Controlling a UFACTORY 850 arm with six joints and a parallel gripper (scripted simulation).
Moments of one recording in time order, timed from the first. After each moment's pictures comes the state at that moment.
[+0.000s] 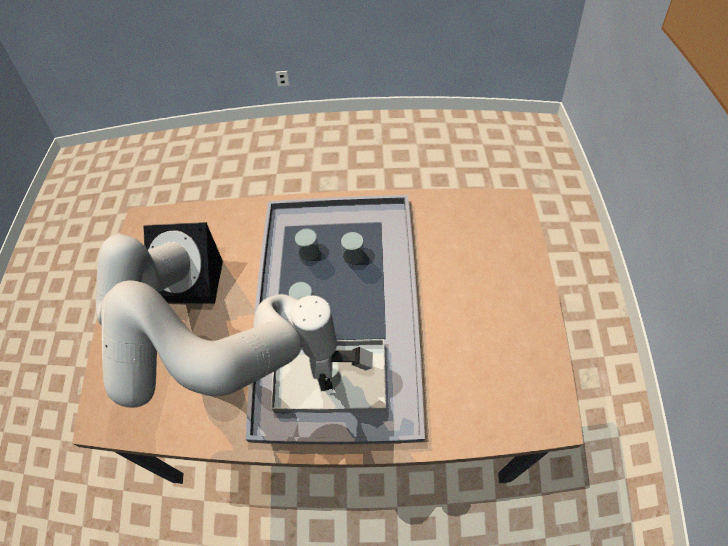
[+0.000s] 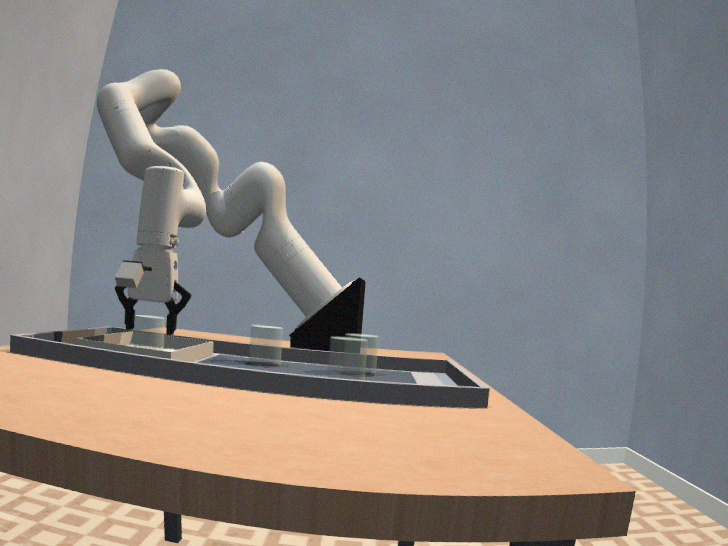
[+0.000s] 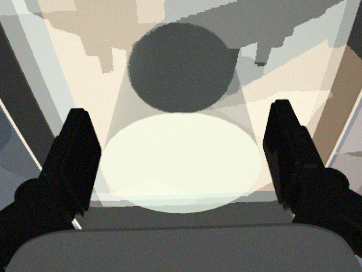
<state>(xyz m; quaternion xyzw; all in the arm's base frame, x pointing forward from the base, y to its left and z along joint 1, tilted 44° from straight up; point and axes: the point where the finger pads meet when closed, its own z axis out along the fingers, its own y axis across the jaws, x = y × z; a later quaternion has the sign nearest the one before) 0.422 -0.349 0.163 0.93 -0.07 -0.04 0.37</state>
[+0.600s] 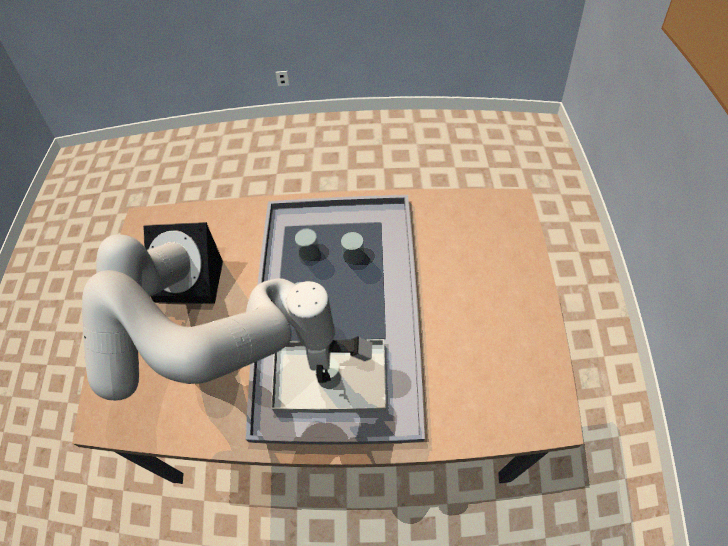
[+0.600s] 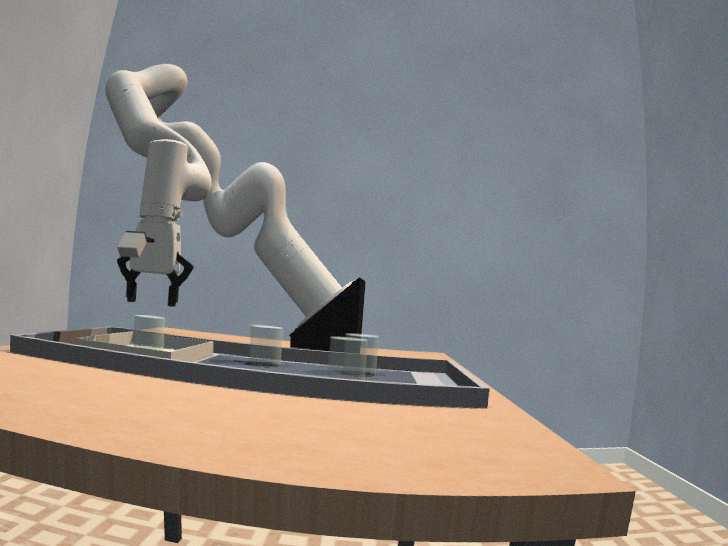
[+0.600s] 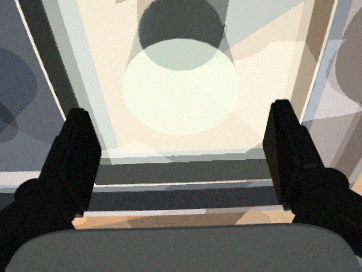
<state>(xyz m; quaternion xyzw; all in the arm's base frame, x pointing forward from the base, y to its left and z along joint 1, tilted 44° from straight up) 0.430 -0.312 0.203 0.93 -0.07 -0.04 0.37</state>
